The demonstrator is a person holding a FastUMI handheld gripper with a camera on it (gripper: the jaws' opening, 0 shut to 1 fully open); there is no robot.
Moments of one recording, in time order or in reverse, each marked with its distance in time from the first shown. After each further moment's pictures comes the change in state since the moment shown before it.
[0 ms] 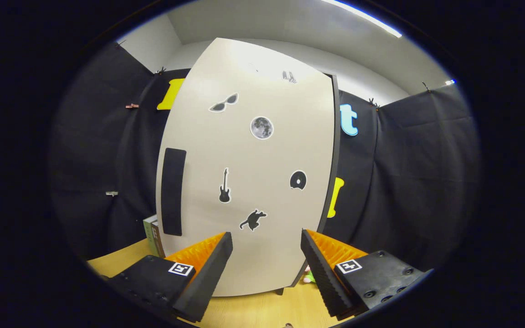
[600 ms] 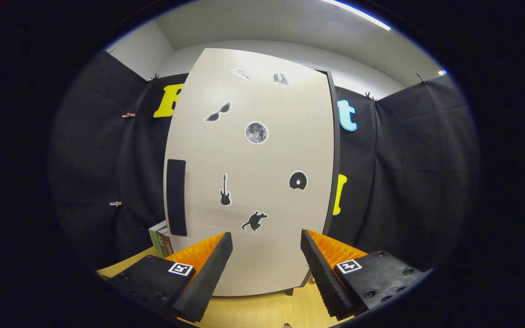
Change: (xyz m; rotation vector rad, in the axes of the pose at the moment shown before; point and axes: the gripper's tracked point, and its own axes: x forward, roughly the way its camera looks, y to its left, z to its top) arm 0.000 0.003 0.011 0.103 -0.018 0.050
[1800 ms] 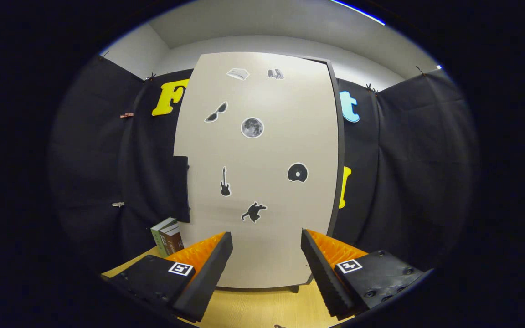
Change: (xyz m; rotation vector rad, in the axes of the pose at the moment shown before) arm 0.010 -0.006 0.002 0.009 0.050 0.016
